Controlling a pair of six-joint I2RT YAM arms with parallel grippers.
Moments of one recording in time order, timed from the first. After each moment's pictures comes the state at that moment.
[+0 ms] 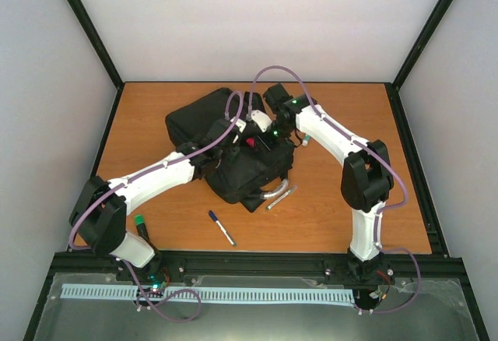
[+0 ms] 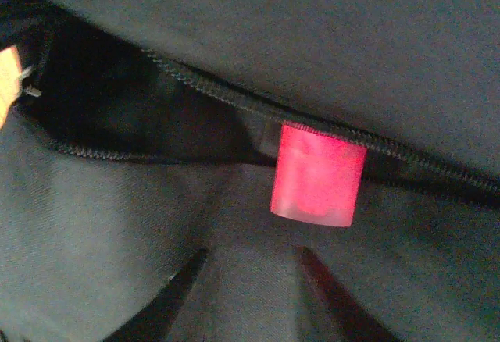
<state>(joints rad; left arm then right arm) -0.71 1.50 1.07 -0.33 -0.41 0.00 0.56 1.97 1.75 -1.02 -0.43 -0.24</state>
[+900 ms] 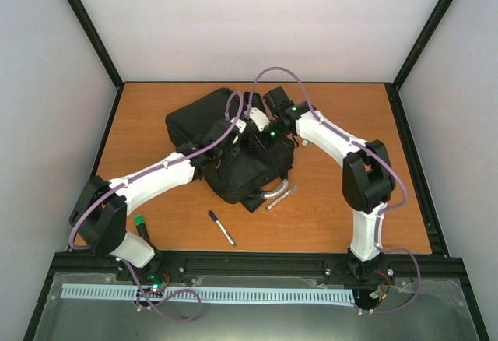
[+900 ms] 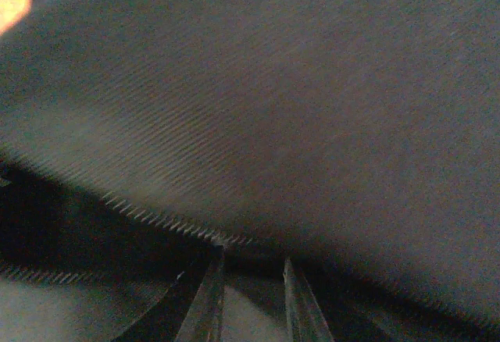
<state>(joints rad) -0.71 1.50 1.05 -0.31 -0.40 0.00 0.56 1.99 1.66 -0.76 -0.46 -0.19</state>
